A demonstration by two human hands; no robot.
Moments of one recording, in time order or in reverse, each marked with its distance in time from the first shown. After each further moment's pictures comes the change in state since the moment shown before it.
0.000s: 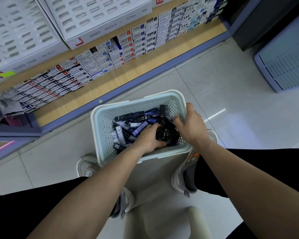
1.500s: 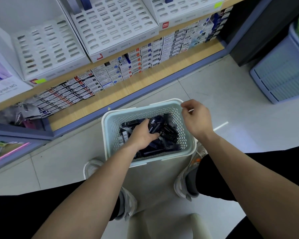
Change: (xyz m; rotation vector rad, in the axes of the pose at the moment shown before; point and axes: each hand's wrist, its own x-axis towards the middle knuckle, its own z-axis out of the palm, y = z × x) left_hand -0.034 0.014 -0.052 -0.143 0.186 -0.048; right_hand 0.003 -0.043 -0.040 0.171 0.152 -0.004
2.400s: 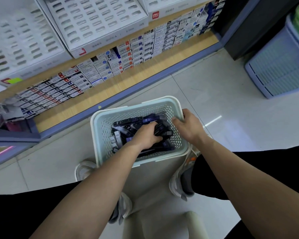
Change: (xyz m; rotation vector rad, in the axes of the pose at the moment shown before) left_hand 0.039 -0.004 0.040 0.153 -0.130 0.088; right_hand -0.001 0.031 0.012 -0.060 -0.243 0.141
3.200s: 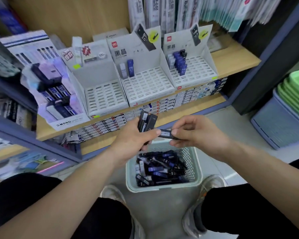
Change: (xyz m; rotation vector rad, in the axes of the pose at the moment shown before) left_hand -0.203 0.097 -0.175 -0.679 0.380 0.173; right_hand -0.127 -0.179 -0.110 0.603 -0.445 -0.309
